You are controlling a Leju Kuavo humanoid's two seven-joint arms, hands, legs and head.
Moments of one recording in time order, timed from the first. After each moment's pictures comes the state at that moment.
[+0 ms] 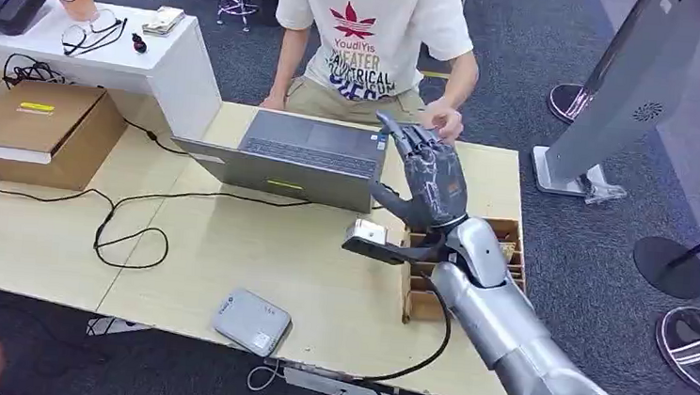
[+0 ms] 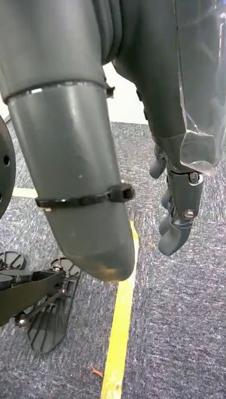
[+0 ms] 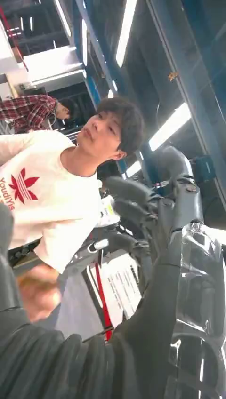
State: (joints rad) left arm -0.05 -0.09 0.47 -0.17 -0.34 0.22 0.01; right arm -0.76 0.01 0.67 -0.84 0.73 -0.66 -0.41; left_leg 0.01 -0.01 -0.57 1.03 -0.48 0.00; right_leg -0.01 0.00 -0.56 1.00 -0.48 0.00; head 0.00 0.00
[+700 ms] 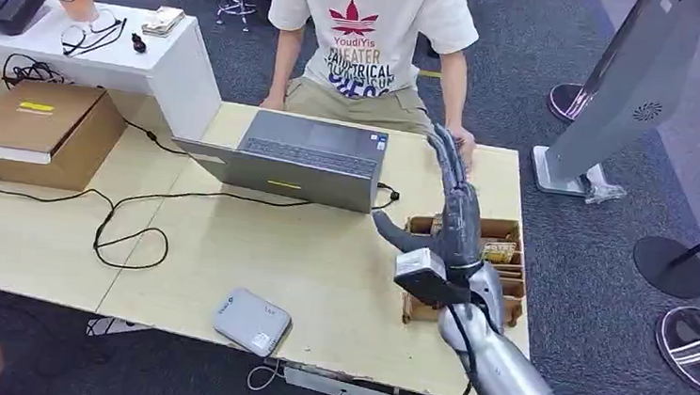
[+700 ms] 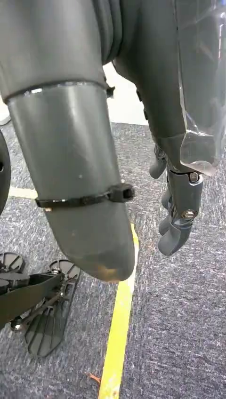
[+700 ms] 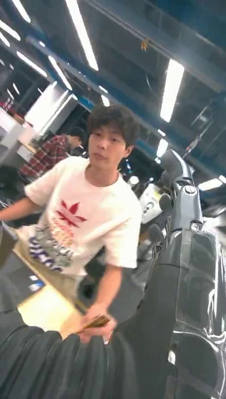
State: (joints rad) left arm -0.03 -0.09 0.48 -0.17 -0.31 0.22 -0.01; right arm -0.49 -0.04 0.62 -1.18 0.23 -0.56 -0.57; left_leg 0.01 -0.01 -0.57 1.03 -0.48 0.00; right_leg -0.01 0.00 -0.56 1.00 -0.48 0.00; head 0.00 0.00
